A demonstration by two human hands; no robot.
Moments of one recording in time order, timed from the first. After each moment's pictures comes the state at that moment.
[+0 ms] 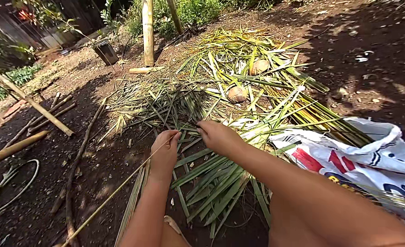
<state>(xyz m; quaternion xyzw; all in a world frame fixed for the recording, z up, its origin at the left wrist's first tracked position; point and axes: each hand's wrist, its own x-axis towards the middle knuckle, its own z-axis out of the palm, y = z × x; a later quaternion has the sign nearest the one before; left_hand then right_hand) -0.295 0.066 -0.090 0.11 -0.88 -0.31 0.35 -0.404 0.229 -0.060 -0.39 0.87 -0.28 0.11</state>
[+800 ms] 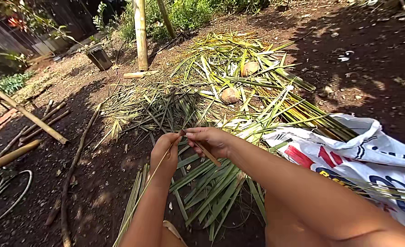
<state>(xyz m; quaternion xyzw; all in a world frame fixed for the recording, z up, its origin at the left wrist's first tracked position) -0.299 0.070 -0.099 -0.07 -0.85 -0.31 0.43 -0.417 0.233 -0.079 -0.20 0.46 -0.68 0.54</state>
